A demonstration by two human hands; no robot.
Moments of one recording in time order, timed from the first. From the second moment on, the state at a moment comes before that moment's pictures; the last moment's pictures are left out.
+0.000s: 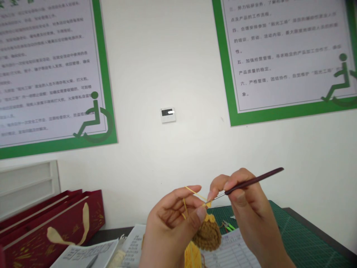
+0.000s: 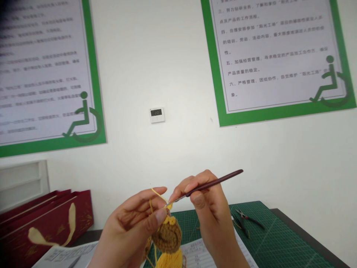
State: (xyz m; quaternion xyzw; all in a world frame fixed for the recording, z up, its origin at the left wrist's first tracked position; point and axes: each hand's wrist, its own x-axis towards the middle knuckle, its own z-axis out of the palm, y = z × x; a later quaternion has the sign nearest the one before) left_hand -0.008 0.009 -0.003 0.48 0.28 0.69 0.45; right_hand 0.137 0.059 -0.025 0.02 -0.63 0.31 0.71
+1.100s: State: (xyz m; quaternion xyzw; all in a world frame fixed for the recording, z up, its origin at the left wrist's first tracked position) left_hand -0.003 0.007 -0.007 0.45 0.25 0.71 0.48; right_hand 0.130 0.062 -0.040 -0.07 -0.66 -0.13 0.73
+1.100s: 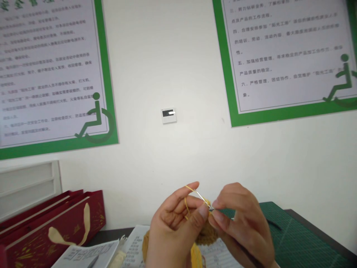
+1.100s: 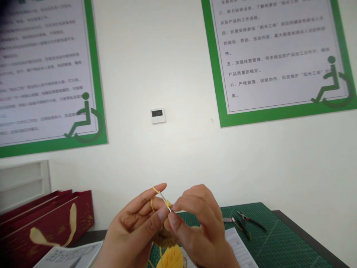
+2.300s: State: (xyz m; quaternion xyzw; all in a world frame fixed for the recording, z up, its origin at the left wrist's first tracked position) left_hand 0.000 0.009 -0.006 0.46 0.28 0.74 0.41; right_hand 0.110 0.053 -0.031 -0.03 -0.55 0.43 0.72
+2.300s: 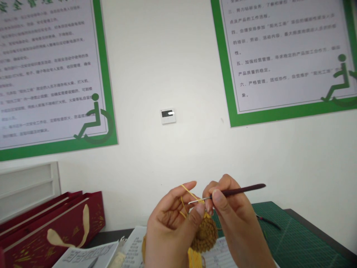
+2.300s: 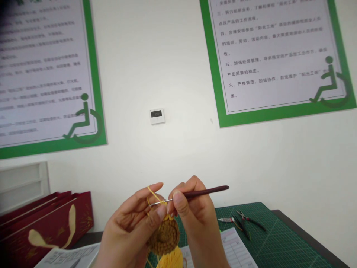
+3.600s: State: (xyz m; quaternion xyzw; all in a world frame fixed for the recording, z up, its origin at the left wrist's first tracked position) left_hand -0.007 0.011 -0.005 0.49 0.29 0.68 0.46; right_hand 0.123 0.058 -0.032 -0.01 -0.59 0.36 0.72
